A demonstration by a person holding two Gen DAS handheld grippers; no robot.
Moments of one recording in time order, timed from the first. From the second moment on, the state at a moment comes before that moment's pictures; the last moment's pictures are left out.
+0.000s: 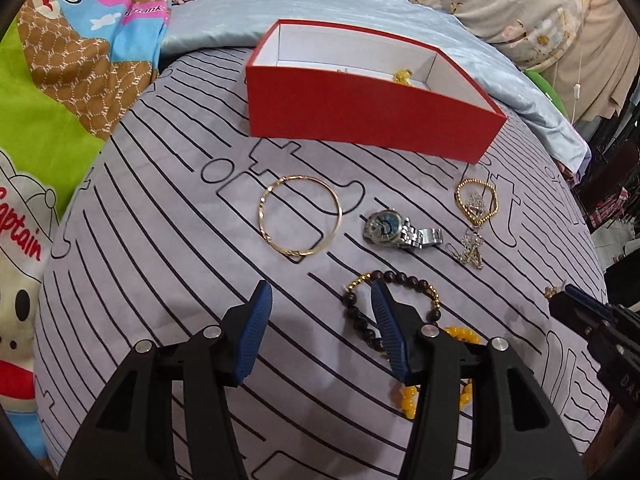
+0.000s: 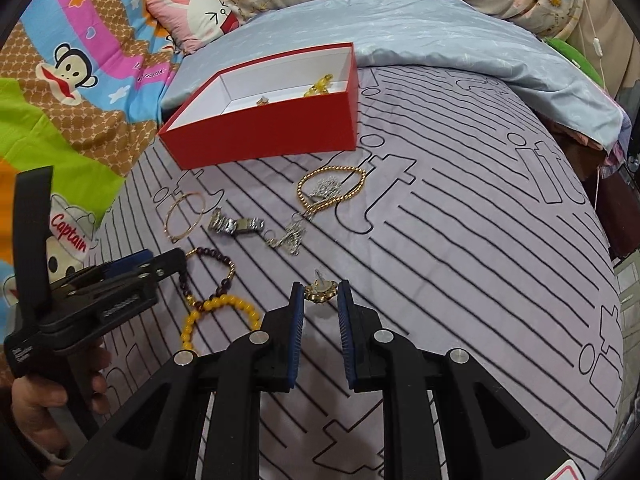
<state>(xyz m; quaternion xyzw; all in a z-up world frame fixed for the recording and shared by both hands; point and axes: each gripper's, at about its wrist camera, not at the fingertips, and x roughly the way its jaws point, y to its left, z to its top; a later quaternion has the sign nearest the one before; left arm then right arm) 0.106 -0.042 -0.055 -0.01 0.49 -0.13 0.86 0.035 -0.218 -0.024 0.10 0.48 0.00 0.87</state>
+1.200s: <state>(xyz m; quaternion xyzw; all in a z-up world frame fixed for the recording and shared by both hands) 0.108 -0.043 0.023 -0.03 0.43 -0.19 0.88 0.052 -0.202 0.023 0.10 0.43 0.04 0.90</state>
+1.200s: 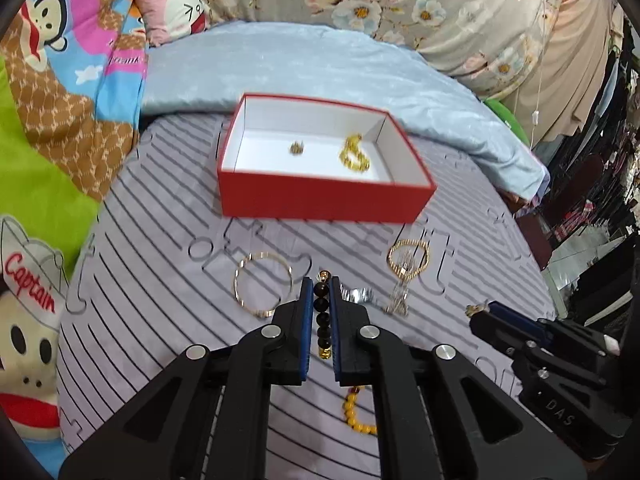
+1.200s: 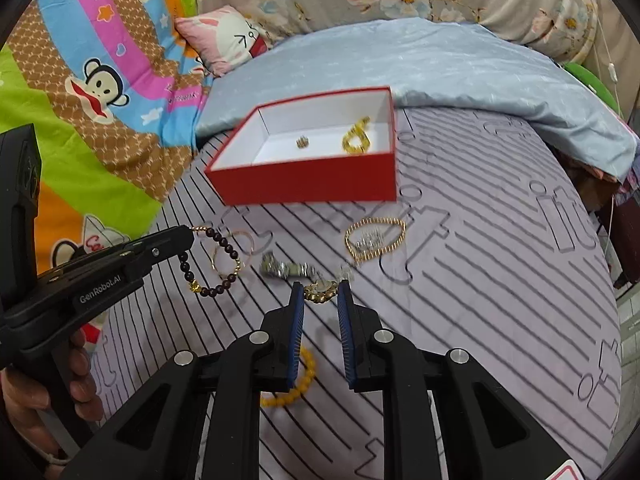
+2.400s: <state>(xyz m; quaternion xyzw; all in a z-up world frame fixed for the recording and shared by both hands) 0.268 -0.068 0.015 -0.01 0.39 -0.13 0.91 0.215 -0.233 0.024 0.09 0.40 -0.01 0.91</state>
